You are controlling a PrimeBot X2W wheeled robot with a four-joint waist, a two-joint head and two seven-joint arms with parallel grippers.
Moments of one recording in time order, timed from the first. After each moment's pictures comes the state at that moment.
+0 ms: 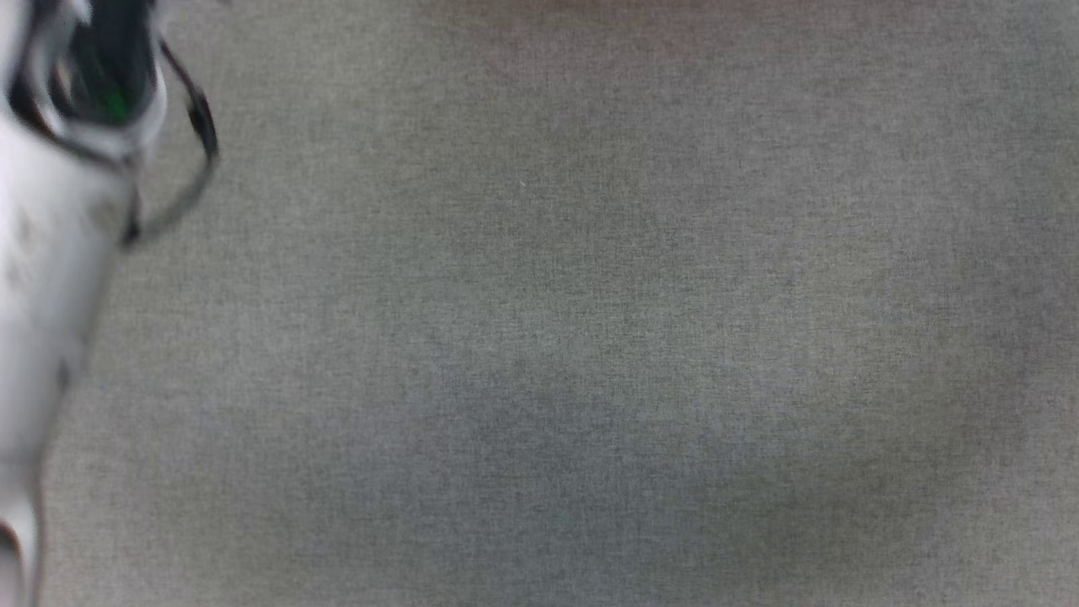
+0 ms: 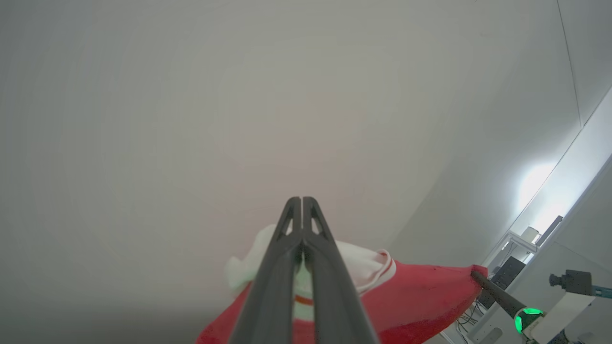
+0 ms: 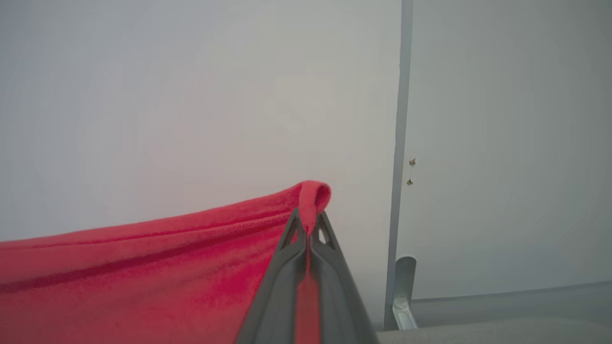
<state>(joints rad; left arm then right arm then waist) -1.32 0.53 -0.62 0.46 -1.32 -0.13 -0.26 -1.41 -0.36 0.04 0.87 0.44 0.13 -0.03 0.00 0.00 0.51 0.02</state>
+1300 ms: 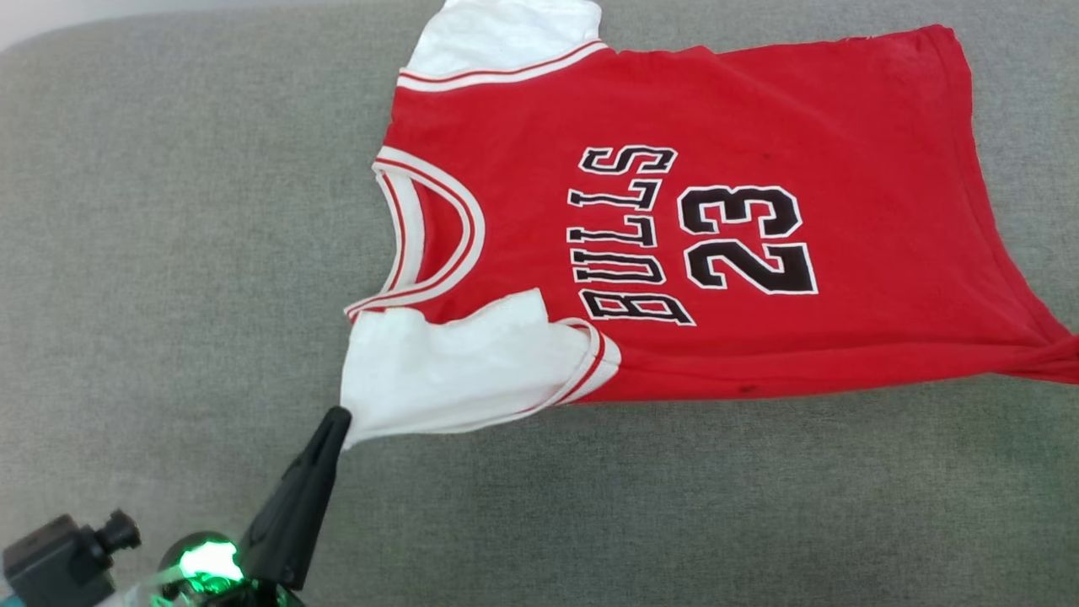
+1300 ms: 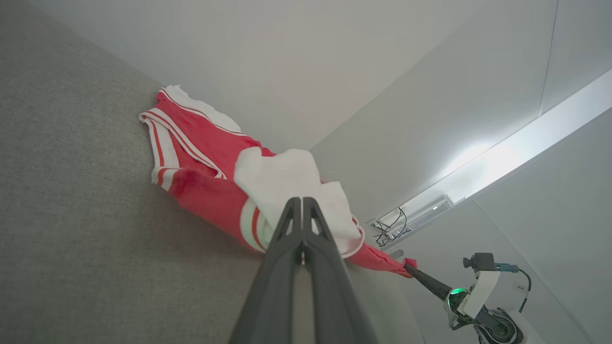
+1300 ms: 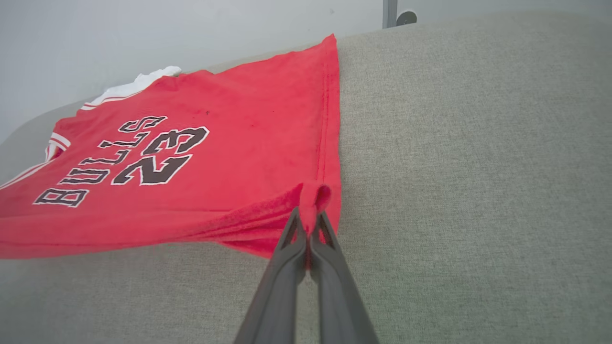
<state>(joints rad) 0.11 0.60 -0.31 -0.46 -1.19 -0.13 -0.26 -0.01 -0.46 -0.22 -0.26 0.76 0.13 0.46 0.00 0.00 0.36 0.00</state>
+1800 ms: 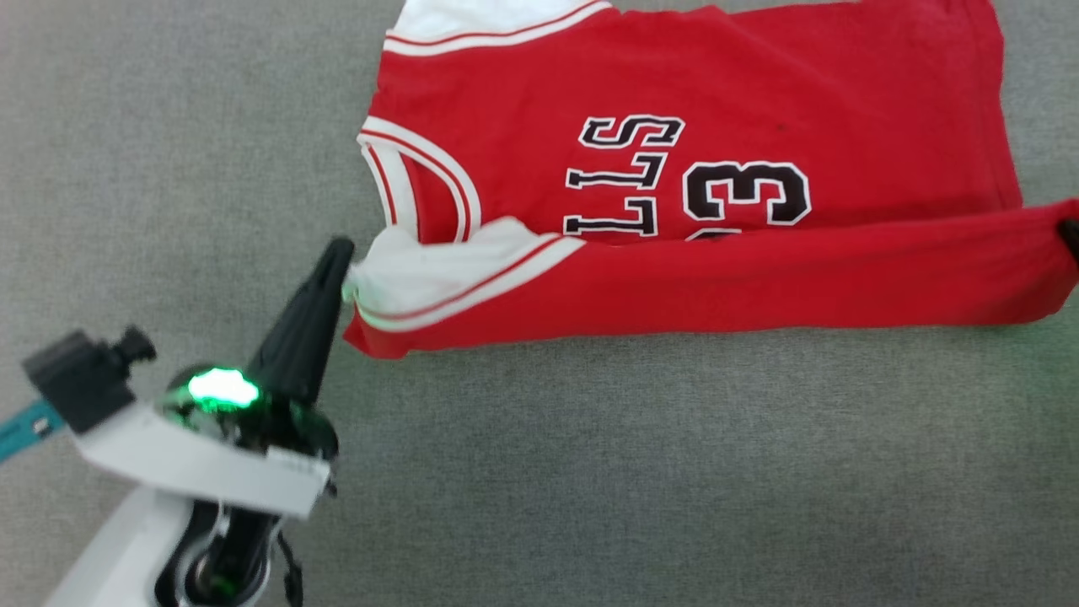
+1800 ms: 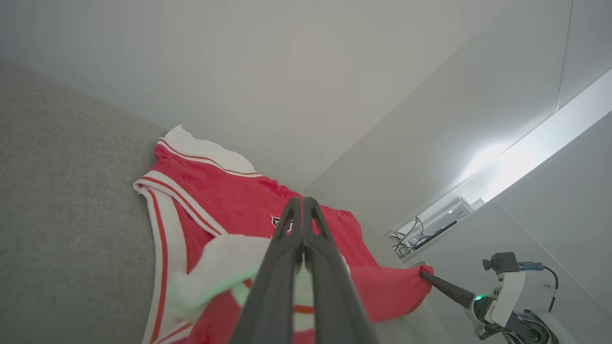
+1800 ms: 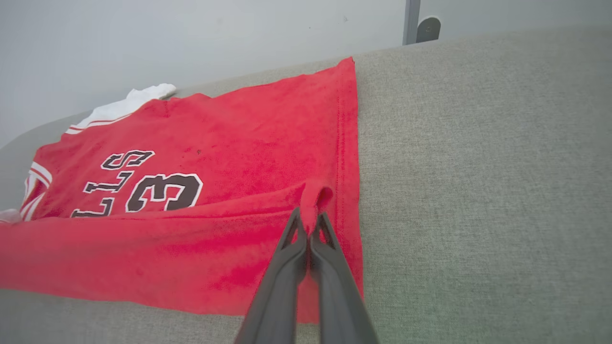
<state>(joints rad) -0.29 0.56 -0.39 -0.21 -1.21 -0.13 -0.26 -0.32 -0.44 -0.14 -0.09 0.72 0.13 0.53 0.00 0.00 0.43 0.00</state>
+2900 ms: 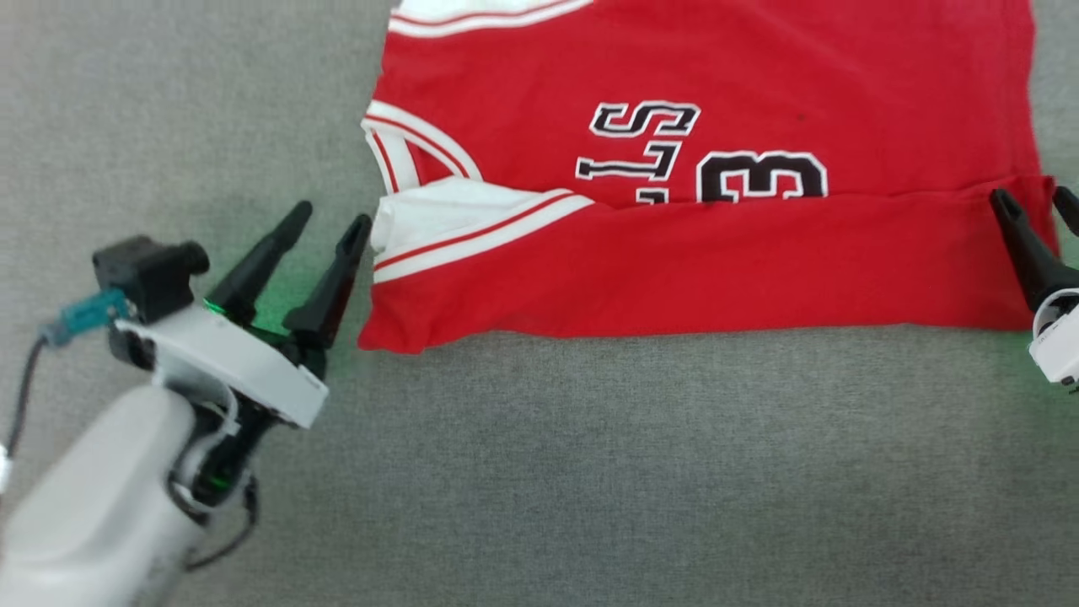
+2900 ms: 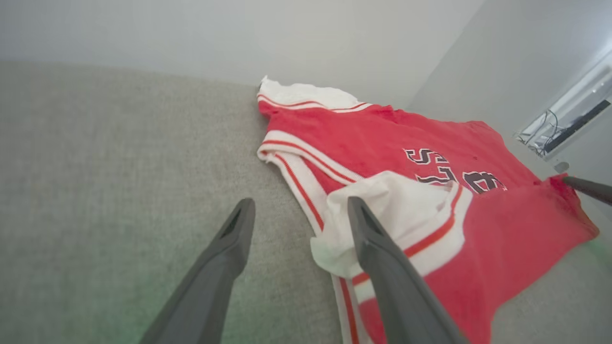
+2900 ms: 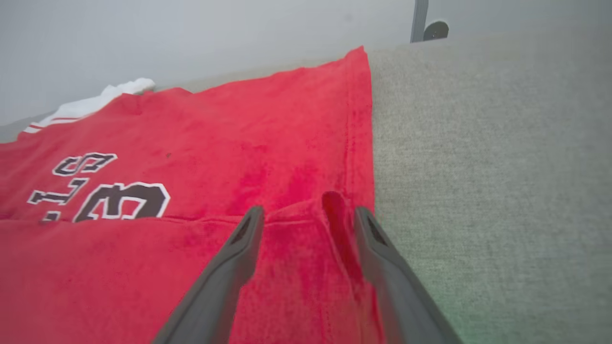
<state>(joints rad) -0.59 0.58 -0.55 0.28 -0.97 -0.13 -0.22 -0.48 -0.43 0.01 0.18 0.64 0.13 0.29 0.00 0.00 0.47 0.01</state>
